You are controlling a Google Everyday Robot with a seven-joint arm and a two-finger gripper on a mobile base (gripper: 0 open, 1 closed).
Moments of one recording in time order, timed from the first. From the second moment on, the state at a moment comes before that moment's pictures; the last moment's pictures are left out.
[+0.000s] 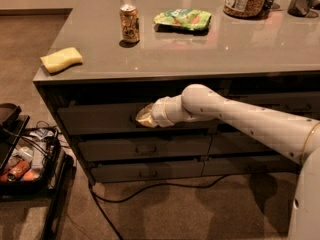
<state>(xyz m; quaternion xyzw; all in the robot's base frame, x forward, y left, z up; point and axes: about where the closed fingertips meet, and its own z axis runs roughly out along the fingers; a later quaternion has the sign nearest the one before) 0.664 0.049 0.645 -0.57 0.69 0.19 0.41</state>
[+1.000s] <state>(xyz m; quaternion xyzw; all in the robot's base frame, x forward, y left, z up) 0.677 0.050 0.646 -0.56 0.69 0.18 0.42</state>
